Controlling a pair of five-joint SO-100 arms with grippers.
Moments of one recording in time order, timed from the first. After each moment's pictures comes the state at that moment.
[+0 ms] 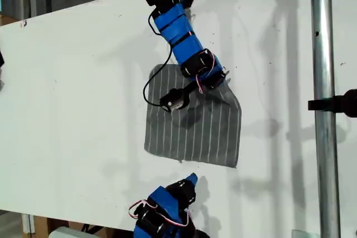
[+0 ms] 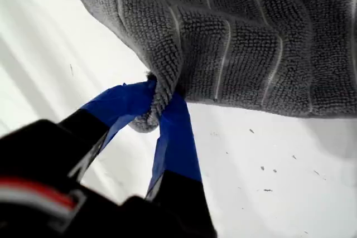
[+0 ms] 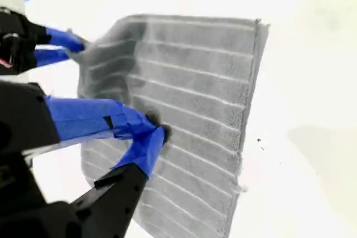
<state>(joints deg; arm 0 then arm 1) 21.8 101.2 77.6 95.6 -58.8 -26.6 58.5 54.8 89.1 76.6</state>
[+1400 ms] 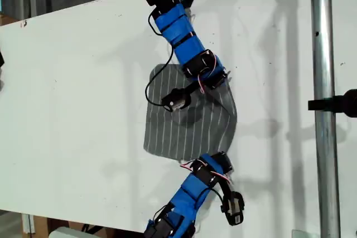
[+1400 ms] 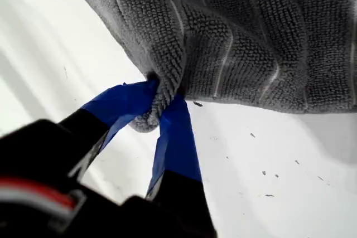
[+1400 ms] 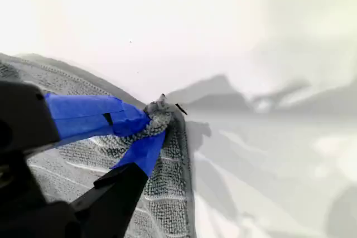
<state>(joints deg) 27.1 62.7 74.6 77.3 -62.4 -26.9 58.4 57.7 86.3 77.0</state>
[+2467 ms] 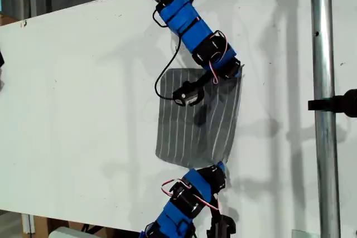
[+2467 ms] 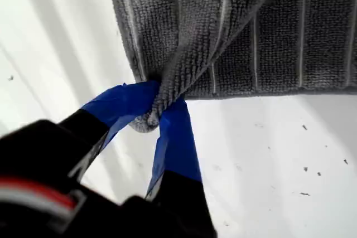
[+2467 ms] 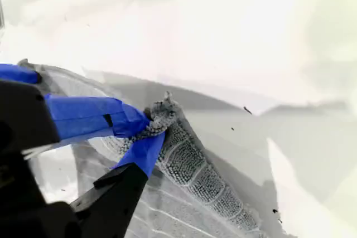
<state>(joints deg) 29.8 76.2 58.4 94.1 -59.3 -35.2 63.2 55.5 85.6 77.2</state>
